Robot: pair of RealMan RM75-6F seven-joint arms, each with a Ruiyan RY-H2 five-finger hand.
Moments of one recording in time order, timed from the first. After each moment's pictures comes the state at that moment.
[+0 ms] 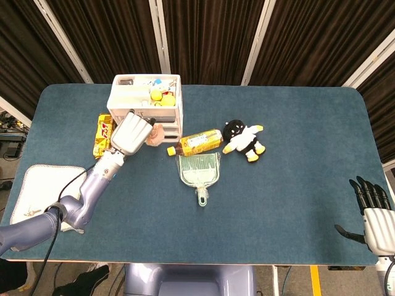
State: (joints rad) left arm -0.93 -1.57 -0.22 -1.11 1.39 1.09 0.64; right arm 0.04 -1.06 0.06 -1.65 -1.50 1.49 0.03
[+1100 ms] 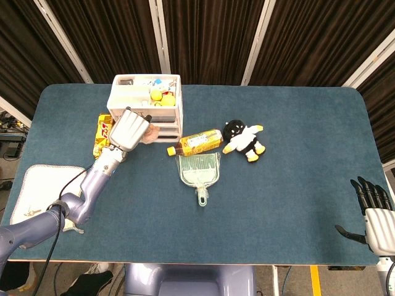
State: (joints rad) left arm -0.94 -1.62 -0.21 -0.99 1.38 1.08 0.61; right arm 0.04 -1.06 0.06 -1.66 -1.49 1.49 0.04
